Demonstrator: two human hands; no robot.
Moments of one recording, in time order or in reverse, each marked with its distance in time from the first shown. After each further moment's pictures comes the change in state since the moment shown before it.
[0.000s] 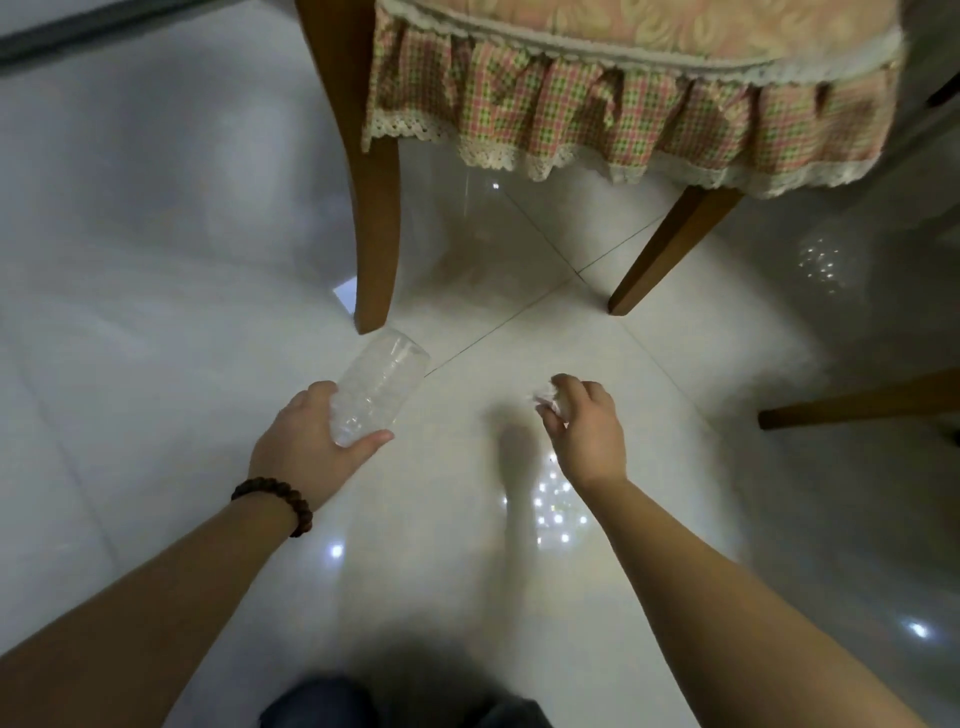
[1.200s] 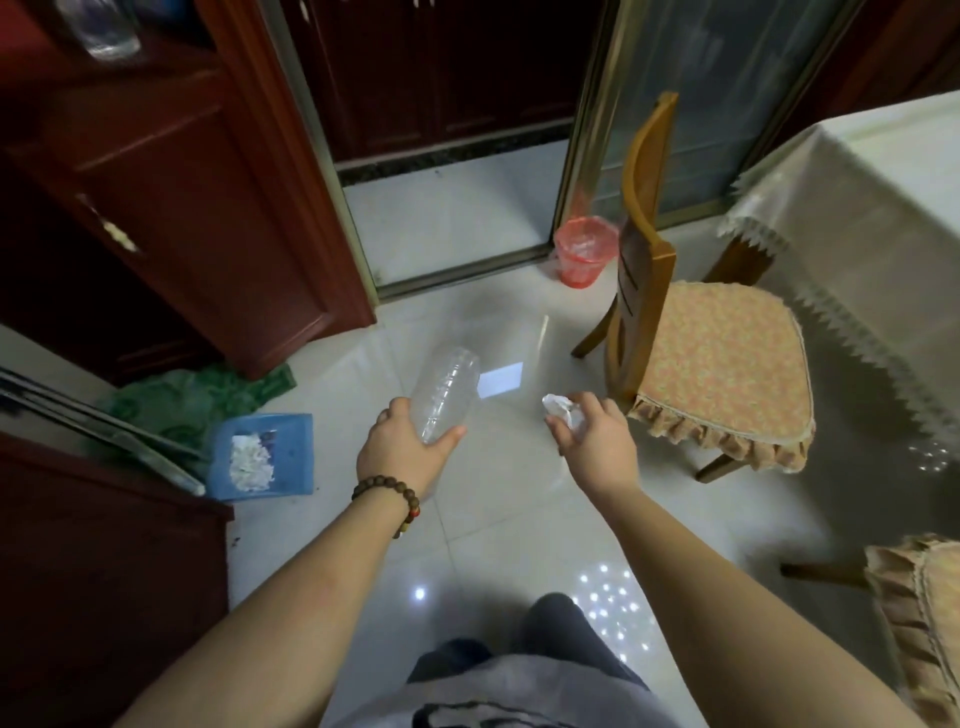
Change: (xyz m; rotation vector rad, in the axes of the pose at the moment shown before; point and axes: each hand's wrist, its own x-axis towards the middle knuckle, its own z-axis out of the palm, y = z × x) left_hand -0.262 0.094 -0.620 -0.123 0.304 -0.304; right_hand -0.195 -0.613 -0.337 0.076 -0.104 -0.236
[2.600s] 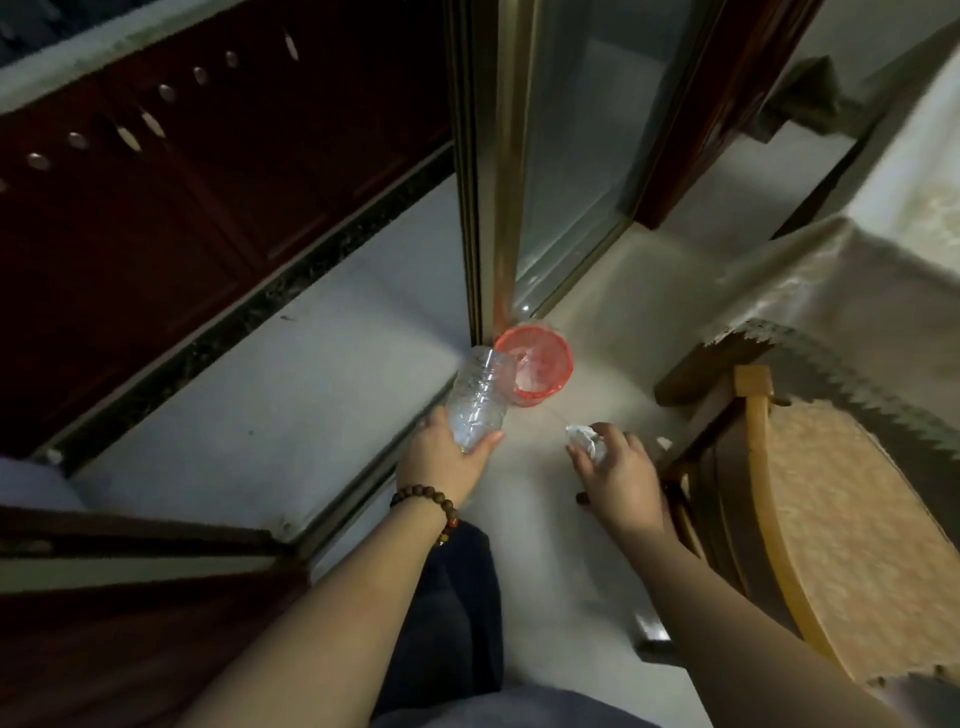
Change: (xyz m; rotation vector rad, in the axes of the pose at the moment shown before) left_hand 0.682 0.333 0.110 0.108 -0.396 0.395; right_hand 0.631 -0.045 0.049 0.092 0.271 0.526
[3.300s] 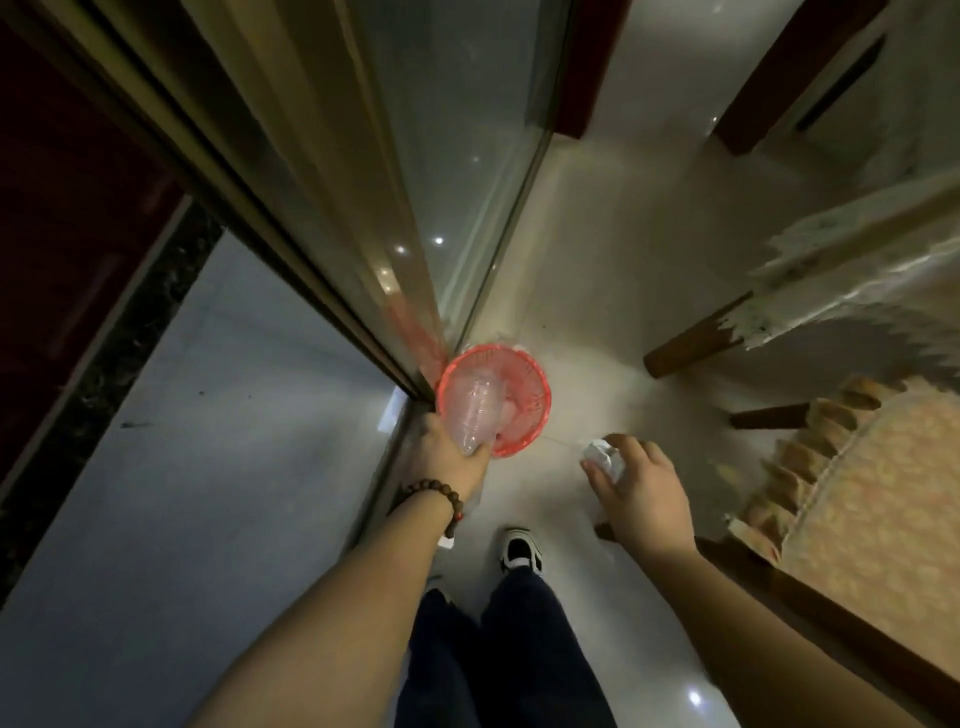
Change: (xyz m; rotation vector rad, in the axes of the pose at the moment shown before) left_hand 0.371 0.025 0.186 0.178 -0.423 -0.036; right_hand 0.280 0.061 0.116 -0.070 0.032 0.331
